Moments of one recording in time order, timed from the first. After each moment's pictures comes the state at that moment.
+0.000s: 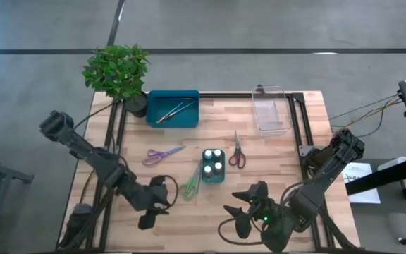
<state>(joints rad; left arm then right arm) -0.66 1.34 0.91 -0.37 -0.13 -0.62 0.79 1.72 1.59 -0.77 0.92 1.38</state>
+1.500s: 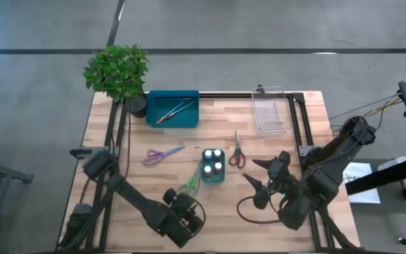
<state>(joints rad) -0.68 2.09 1.39 -0.65 -0.71 -1.41 0.78 1.49 1.47 -1.09 1.15 1.23</state>
